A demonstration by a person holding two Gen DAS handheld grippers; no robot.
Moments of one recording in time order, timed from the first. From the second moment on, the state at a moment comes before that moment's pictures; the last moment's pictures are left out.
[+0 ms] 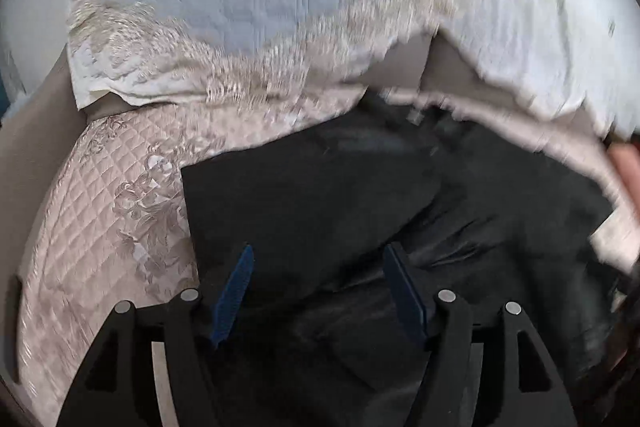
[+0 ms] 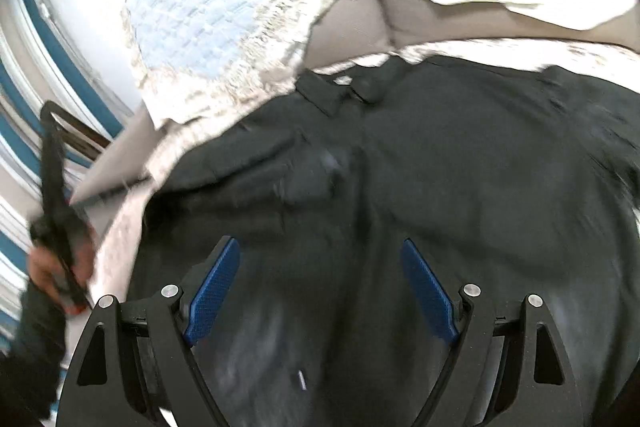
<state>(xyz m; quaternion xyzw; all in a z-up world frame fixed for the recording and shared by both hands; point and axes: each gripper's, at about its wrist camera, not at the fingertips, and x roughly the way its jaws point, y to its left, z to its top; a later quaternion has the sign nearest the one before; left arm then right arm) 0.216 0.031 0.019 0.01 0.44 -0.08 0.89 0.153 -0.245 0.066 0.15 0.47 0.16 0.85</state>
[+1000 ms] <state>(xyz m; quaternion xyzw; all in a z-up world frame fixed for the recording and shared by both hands) 0.199 0.011 -0.026 -0.01 0.47 -0.26 0.84 0.236 -0.264 0.029 0.06 0.52 0.15 0.84</state>
